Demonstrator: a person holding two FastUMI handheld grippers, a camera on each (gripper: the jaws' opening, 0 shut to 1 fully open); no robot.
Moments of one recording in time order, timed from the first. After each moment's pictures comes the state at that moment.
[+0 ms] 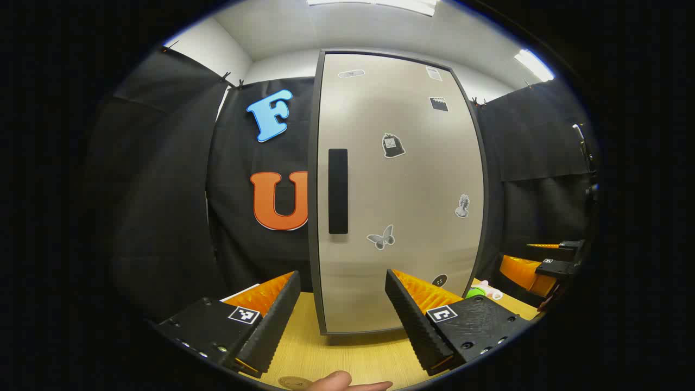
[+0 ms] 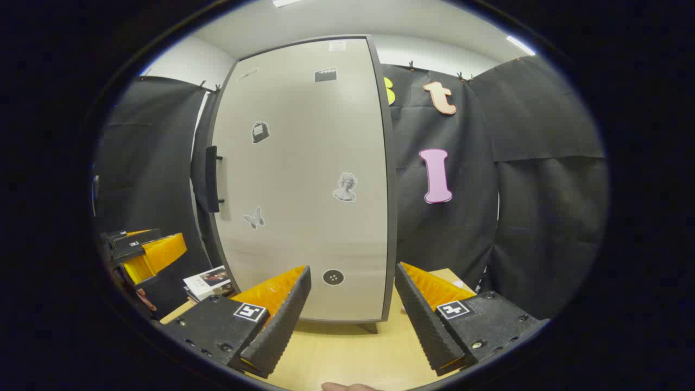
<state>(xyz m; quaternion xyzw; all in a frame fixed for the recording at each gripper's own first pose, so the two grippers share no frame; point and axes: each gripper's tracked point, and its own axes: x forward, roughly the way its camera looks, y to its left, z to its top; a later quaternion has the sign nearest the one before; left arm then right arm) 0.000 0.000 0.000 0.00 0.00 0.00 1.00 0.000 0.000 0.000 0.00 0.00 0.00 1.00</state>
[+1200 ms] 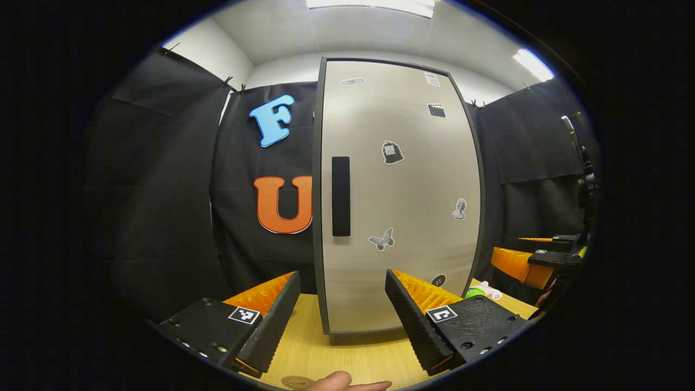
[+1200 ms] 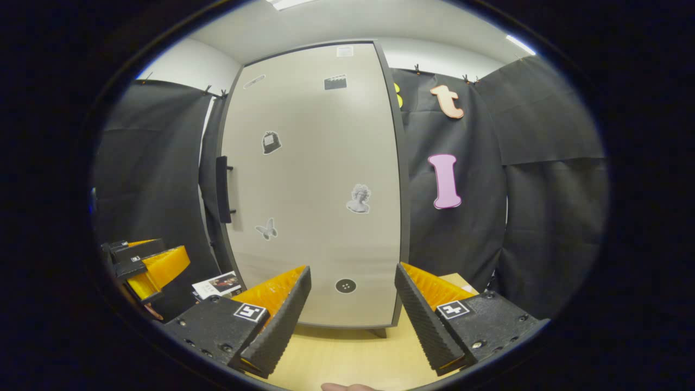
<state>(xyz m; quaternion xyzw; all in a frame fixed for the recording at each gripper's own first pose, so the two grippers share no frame) -0.015 0.004 0.005 0.00 -0.01 0.01 1.00 0.000 0.019 0.020 0.00 -0.02 0.02 1.00</state>
